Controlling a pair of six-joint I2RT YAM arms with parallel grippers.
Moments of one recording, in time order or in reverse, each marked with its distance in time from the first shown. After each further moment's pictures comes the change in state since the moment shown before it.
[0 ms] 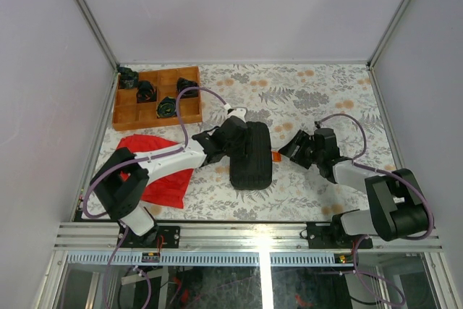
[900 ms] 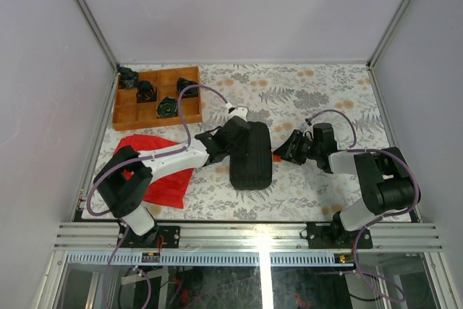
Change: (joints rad) left arm -0.018 0.031 0.018 0.005 -0.067 0.028; right arm -0.048 0.217 0.082 0.109 -0.302 -0.046
